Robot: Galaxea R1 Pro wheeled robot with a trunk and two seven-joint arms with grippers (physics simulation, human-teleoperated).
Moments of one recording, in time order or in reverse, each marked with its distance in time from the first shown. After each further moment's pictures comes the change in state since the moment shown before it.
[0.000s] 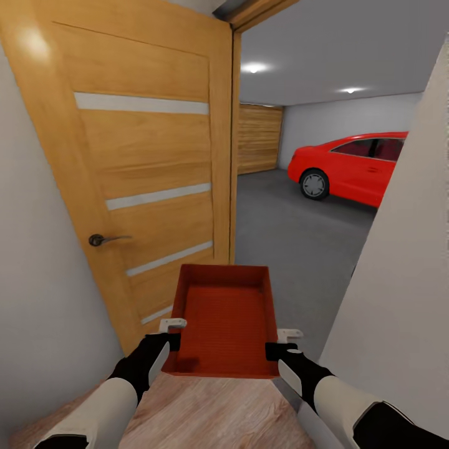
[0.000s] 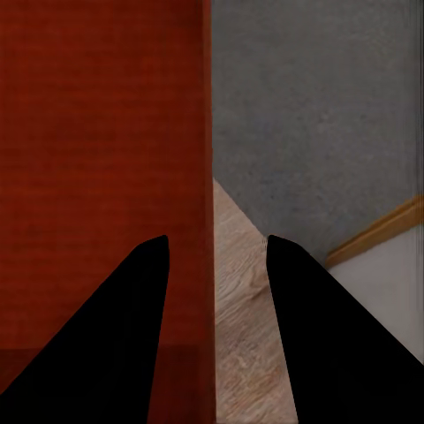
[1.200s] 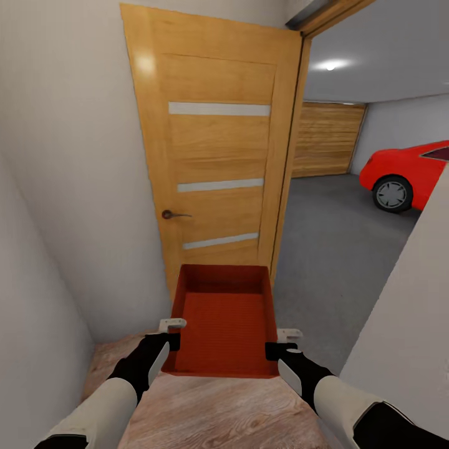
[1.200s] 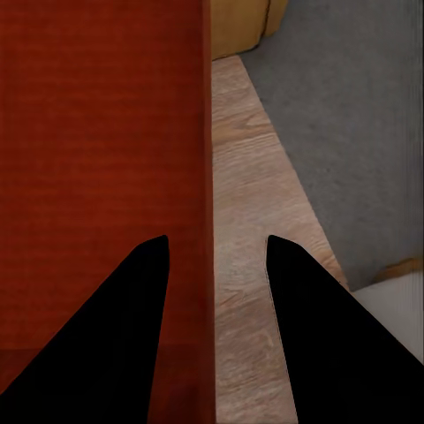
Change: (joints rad) left arm 0.000 0.002 0.000 0.000 0.002 -0.001 -0.002; right arm 0.001 0.000 0.002 -0.005 0.000 0.003 -0.004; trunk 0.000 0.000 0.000
